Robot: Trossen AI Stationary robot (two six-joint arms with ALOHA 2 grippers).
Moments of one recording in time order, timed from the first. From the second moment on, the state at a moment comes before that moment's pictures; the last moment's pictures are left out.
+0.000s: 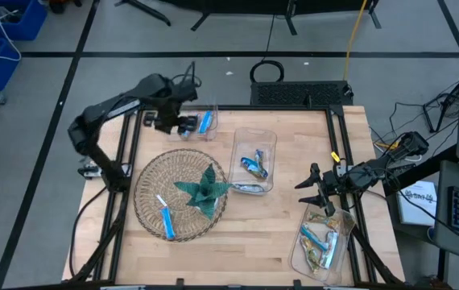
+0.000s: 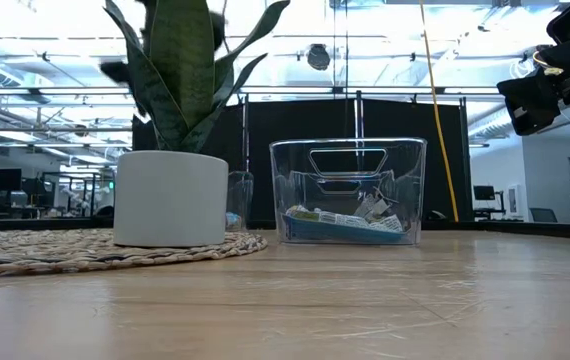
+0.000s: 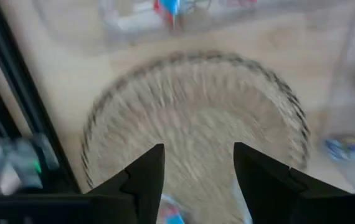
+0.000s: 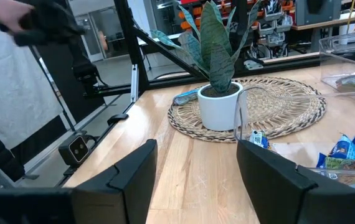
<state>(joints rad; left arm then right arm) 0.57 1.64 1.62 -1.57 0.10 -0.87 0.53 0.17 0.02 0.08 0.34 0.24</state>
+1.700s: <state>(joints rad) -0.64 1.93 1.55 -1.54 0.04 -2.51 0.53 0.17 0.02 0.08 0.34 0.24</state>
